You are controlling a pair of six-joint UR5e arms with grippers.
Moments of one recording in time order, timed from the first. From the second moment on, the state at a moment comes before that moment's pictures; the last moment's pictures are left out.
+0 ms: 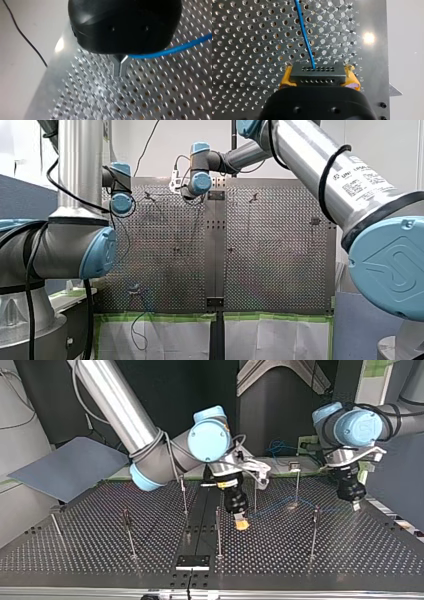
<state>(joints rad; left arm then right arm) 0.17 -1.59 -1.96 -2.59 -1.79 -1.94 2.48 -0.86 0.80 0.01 1.78 1.70</state>
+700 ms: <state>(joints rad) 0.13 -1.42 -2.06 -2.71 -1.64 -1.95 2.50 -0.86 0.80 0.03 1.84 1.70</state>
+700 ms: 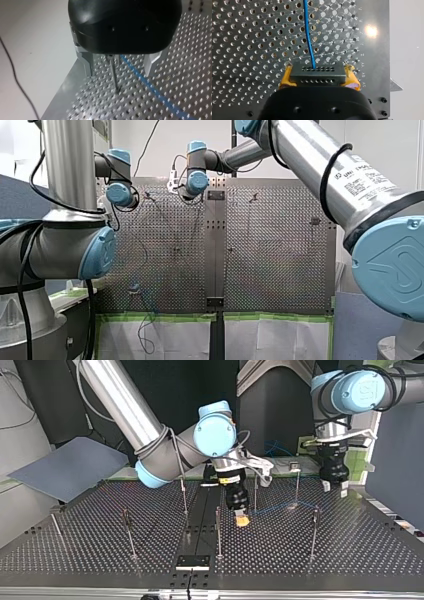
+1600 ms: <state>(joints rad) 0.04 -1.32 -2.01 -2.90 -1.49 -1.78 2.50 -0.86 0.76 0.08 1.86 1.75</state>
